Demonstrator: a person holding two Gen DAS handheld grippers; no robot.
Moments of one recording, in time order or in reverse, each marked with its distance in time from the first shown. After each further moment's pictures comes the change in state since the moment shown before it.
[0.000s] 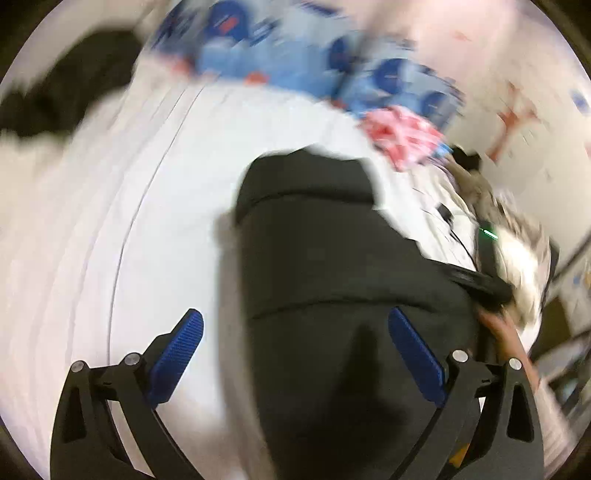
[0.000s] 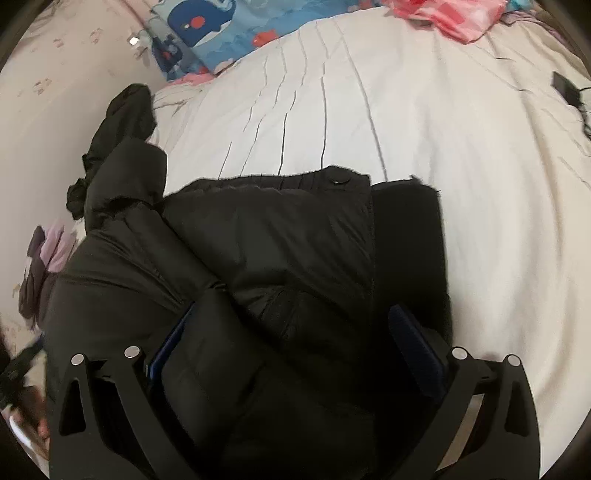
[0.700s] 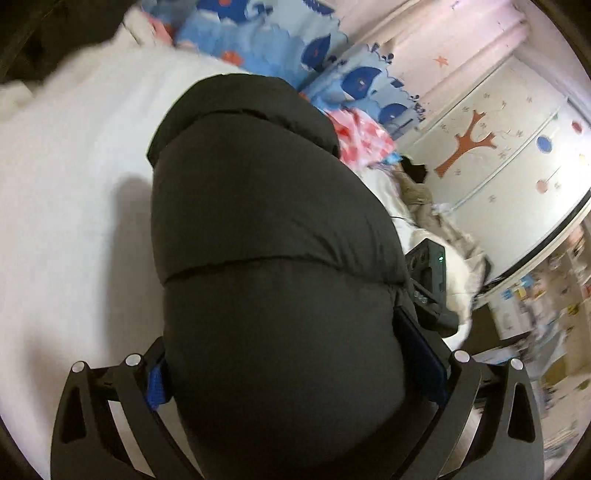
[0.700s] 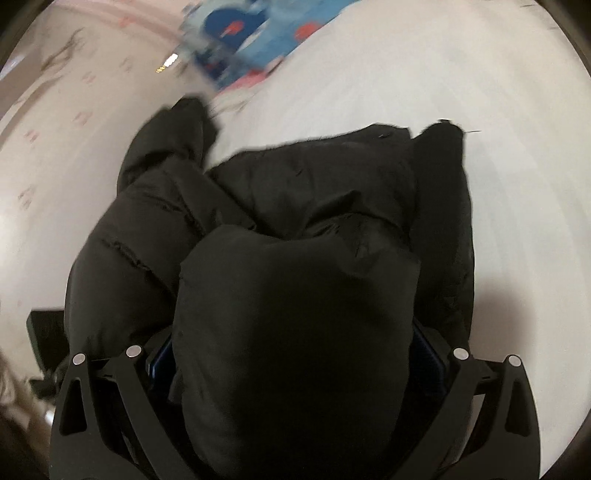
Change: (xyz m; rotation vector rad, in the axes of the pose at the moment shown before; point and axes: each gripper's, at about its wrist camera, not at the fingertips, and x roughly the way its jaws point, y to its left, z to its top) left arm -0.044 0.037 -0.017 -0.027 0.026 -0.245; right arm 0.028 0.095 -0.061 0.083 0.024 0.346
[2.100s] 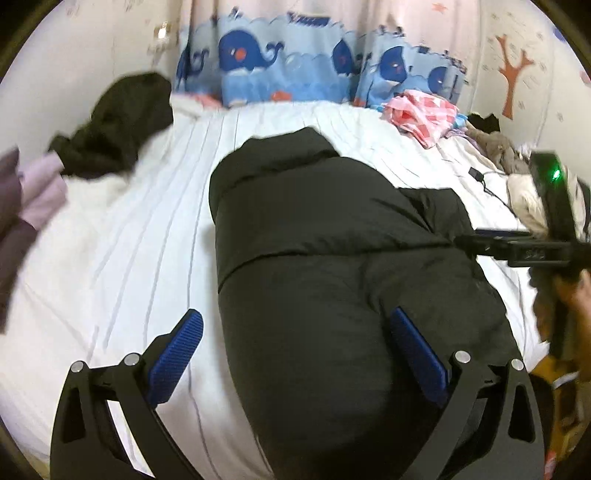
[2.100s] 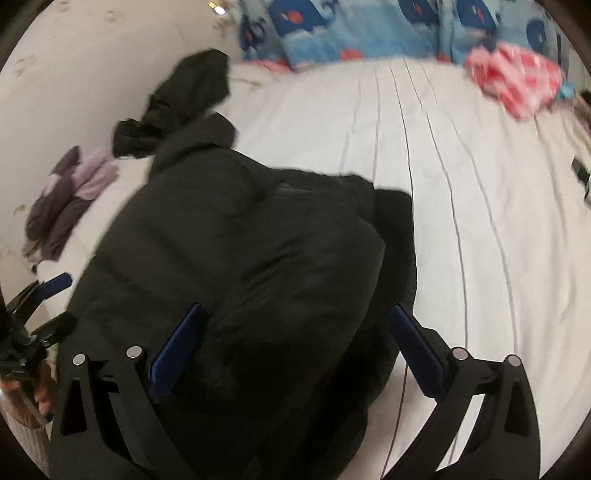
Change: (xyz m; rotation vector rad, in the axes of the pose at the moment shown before) left arm -0.029 -0.033 -0.045 0.312 -0.081 0.508; right arm -0.050 0.112 -0.051 -0.373 -0.052 -0.383
